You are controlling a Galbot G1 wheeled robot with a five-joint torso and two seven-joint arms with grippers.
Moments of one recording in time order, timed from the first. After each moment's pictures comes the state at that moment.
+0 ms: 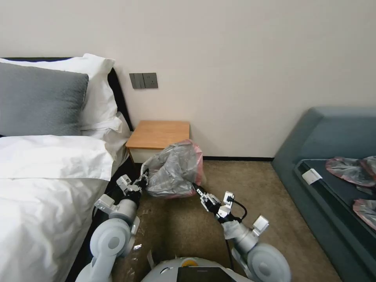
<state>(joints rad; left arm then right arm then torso) 1.50 -1.30 -0.49 -2.37 -1.08 0.24 -0.50 -1.75 1.31 0.37 2.40 0.95 -0.29 -0.20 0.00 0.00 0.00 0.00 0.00</state>
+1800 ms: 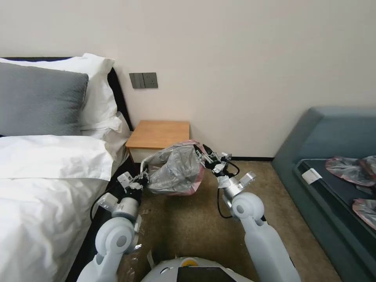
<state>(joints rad) 1.48 -1.30 -0.46 -2.35 -0.94 0.21 -0.44 -1.17 1.34 0.34 2.11 0.72 -0.22 -0.17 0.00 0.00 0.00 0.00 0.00</state>
